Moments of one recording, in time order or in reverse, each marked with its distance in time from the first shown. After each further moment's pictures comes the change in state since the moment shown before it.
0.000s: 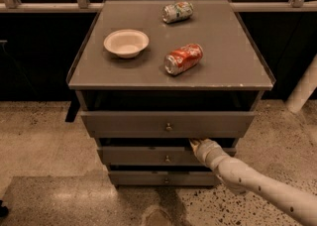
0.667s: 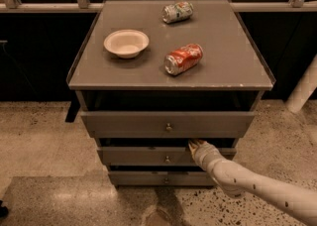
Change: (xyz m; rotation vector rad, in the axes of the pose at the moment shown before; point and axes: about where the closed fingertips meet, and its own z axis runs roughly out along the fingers) arm 0.031 0.011 0.000 0.025 0.085 0.006
